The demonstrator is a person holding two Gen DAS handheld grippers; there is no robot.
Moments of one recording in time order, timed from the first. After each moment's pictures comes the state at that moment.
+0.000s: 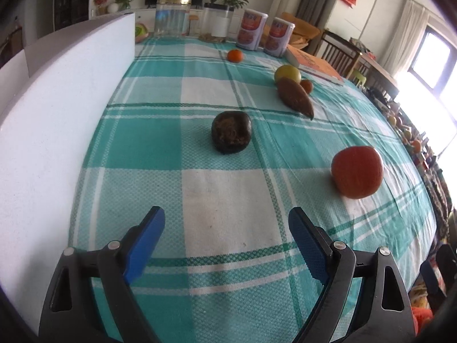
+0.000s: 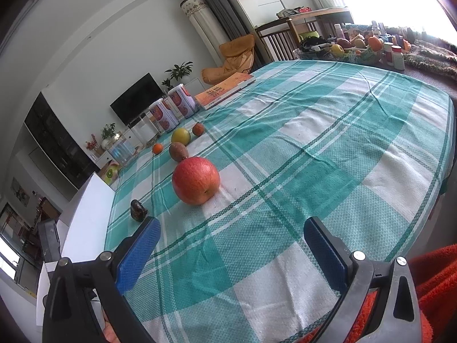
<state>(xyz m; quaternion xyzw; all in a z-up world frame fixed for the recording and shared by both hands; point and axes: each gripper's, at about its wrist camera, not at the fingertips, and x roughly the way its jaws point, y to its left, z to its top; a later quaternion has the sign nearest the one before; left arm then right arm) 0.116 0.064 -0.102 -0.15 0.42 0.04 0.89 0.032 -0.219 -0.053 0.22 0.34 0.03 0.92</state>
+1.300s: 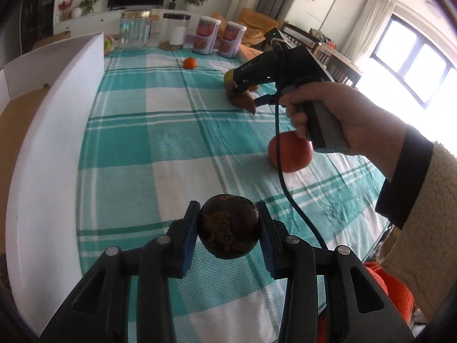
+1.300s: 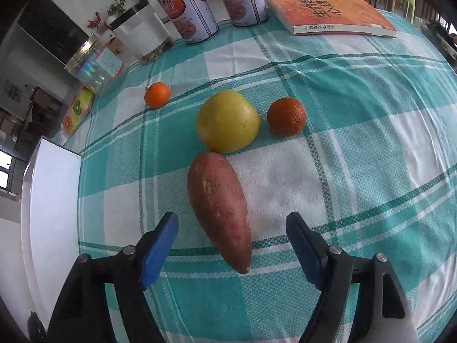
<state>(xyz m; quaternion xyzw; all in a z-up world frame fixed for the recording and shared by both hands) 0.062 0.056 -0.054 -0.14 0.43 -0.07 0.89 0.369 -0.077 -0.097 0.05 0.60 0.16 0.78</state>
